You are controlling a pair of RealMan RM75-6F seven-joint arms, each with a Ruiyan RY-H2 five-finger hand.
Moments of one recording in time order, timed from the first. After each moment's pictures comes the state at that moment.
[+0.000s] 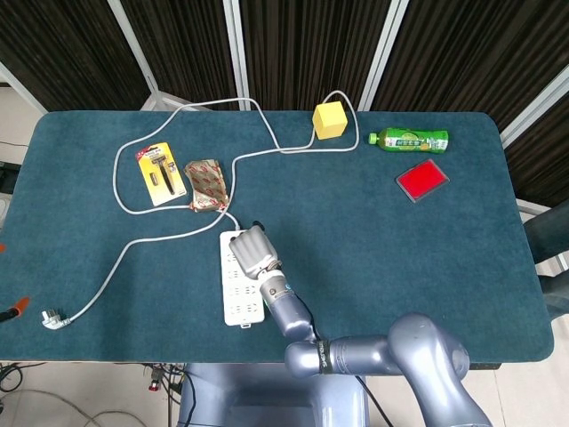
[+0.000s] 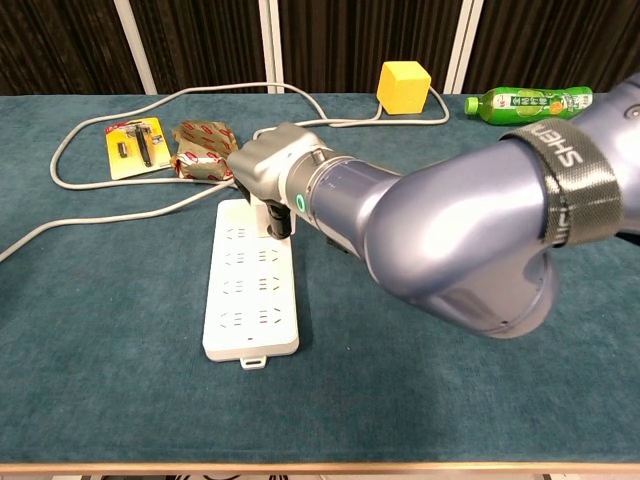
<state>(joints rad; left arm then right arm) -0.04 -1.09 -0.12 -1.67 1.34 1.53 0.10 1.35 -1.96 0.25 -1.26 -0.46 1.02 -1.07</state>
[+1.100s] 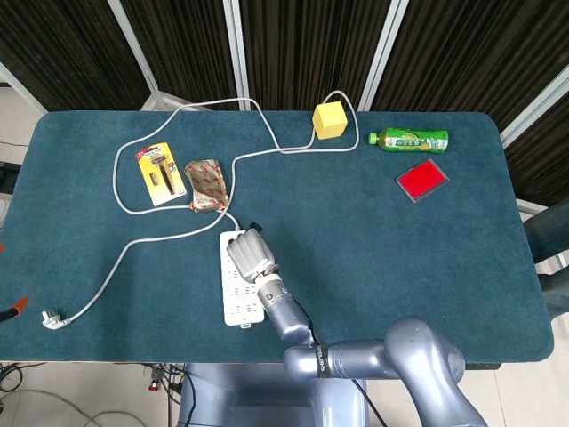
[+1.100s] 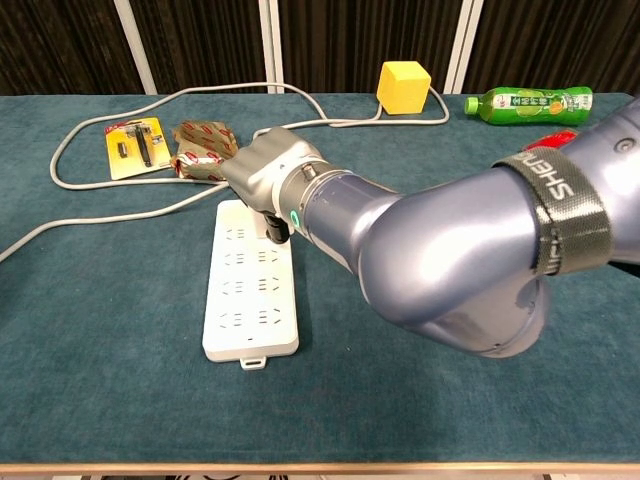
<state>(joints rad) -0.04 -1.09 -0.13 -1.67 1.33 1.53 0.11 1.34 -1.99 0.24 -1.24 -0.49 1.01 -1.14</state>
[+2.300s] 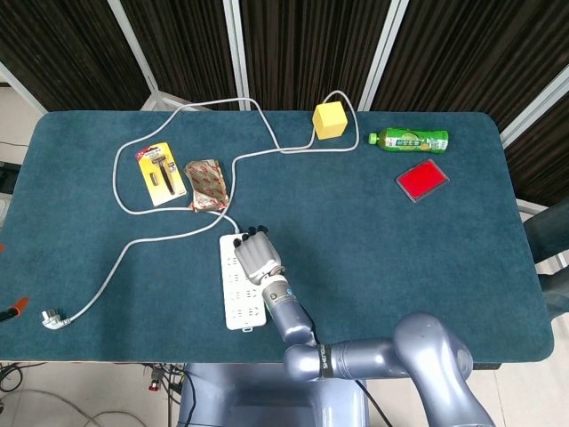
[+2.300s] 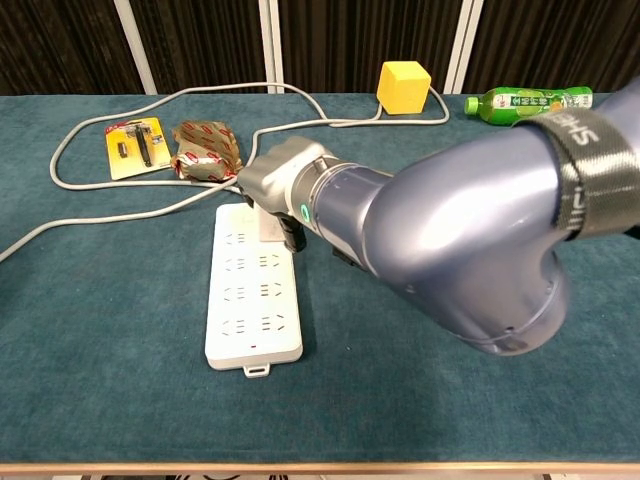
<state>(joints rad) -0.04 -1.09 -0.13 -1.67 1.33 1.53 0.11 1.33 -1.94 0.29 -1.34 -0.34 1.05 -1.24</state>
